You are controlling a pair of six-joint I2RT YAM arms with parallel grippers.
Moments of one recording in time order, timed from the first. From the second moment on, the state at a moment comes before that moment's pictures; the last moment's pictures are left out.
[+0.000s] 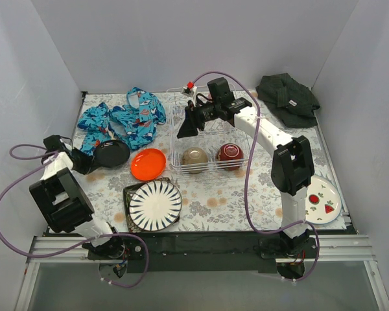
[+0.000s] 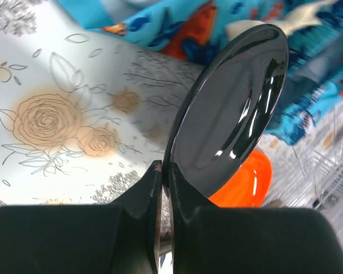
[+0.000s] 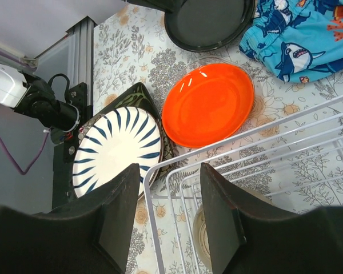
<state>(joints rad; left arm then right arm) 0.56 1.56 0.93 -0.46 0.39 -0.58 0.58 2.02 1.81 -0.43 -1.00 -0.03</state>
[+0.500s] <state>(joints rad) 0.50 1.46 1.02 -0.55 0.81 -0.33 0.58 2.03 1.89 -0.31 -1.02 0.23</state>
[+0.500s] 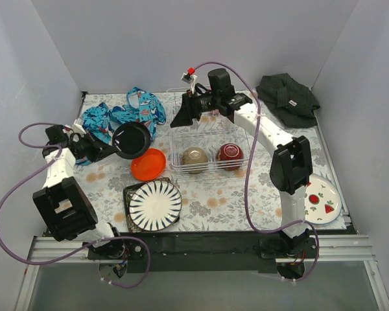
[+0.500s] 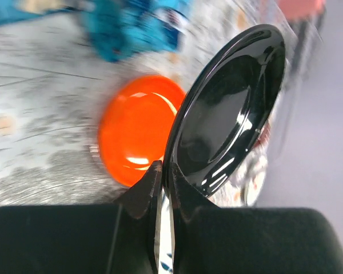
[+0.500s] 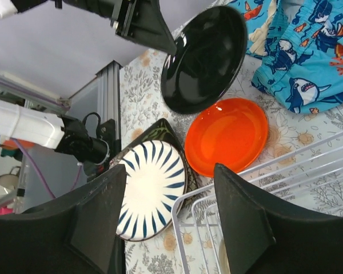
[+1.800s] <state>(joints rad) 0.25 1.53 1.24 -0.47 0.92 -0.31 0.65 2.13 1.99 -0.45 -0.46 0.18</state>
